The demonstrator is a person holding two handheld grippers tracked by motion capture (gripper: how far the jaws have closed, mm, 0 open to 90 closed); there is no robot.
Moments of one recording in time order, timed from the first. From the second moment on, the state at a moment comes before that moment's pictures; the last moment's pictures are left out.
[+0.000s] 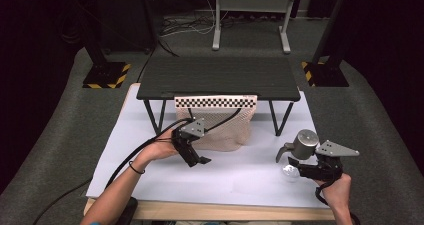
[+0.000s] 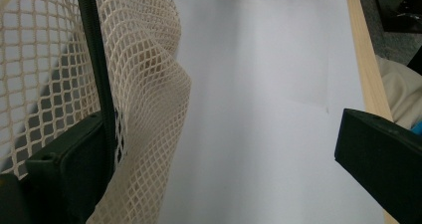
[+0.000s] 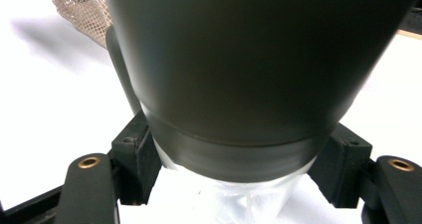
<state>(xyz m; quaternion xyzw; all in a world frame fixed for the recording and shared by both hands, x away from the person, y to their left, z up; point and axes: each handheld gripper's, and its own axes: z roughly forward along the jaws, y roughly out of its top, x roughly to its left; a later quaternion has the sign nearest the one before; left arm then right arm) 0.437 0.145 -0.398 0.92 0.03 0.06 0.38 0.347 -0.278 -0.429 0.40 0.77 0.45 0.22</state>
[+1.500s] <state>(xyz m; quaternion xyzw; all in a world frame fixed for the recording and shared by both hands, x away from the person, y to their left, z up) 0.435 0.146 -0.397 0.92 0.03 0.06 0.38 0.366 -0.210 -0.378 0.35 0.79 0.47 0.20</state>
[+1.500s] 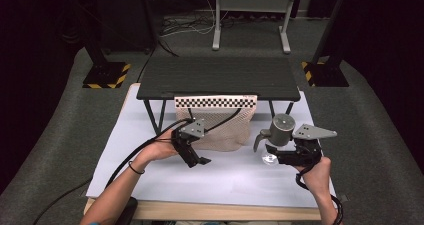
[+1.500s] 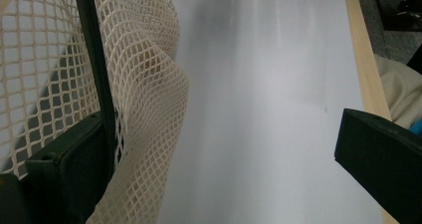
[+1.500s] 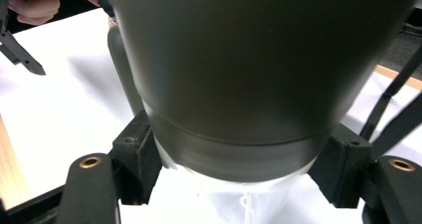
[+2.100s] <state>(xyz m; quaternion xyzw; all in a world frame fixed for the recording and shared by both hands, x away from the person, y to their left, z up) 0.435 0.146 -0.397 0.92 0.03 0.06 0.38 0.378 -0.191 -0.366 0.33 0.79 0.47 0.20</state>
